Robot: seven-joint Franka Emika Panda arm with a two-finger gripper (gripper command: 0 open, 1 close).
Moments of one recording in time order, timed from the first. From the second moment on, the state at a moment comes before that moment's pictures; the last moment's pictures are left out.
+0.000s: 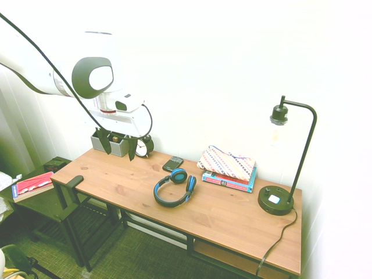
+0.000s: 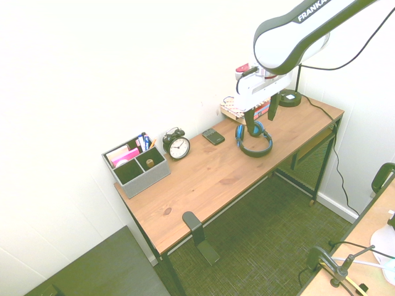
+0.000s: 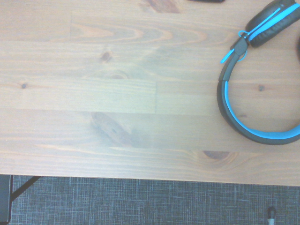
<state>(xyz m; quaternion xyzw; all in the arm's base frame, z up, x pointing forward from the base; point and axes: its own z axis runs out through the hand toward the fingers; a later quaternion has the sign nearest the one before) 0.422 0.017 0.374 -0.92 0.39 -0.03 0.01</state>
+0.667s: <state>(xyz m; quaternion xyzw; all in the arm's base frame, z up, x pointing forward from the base) 0.433 -0.043 0.247 -0.98 0.16 -0.05 -0.06</state>
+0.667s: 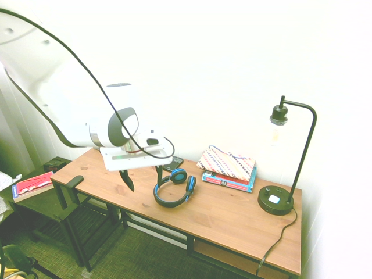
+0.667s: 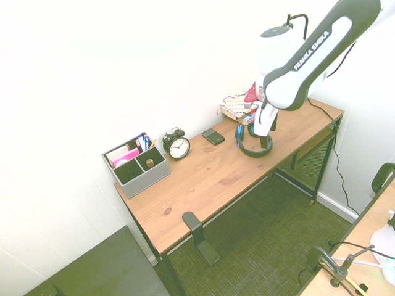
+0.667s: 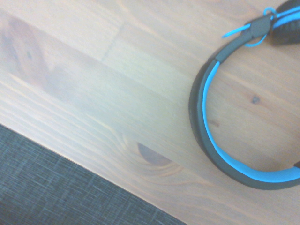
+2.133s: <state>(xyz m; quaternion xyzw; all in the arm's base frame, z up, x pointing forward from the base) 0.498 -0.003 0.168 -0.99 0.11 -0.10 -0.07</state>
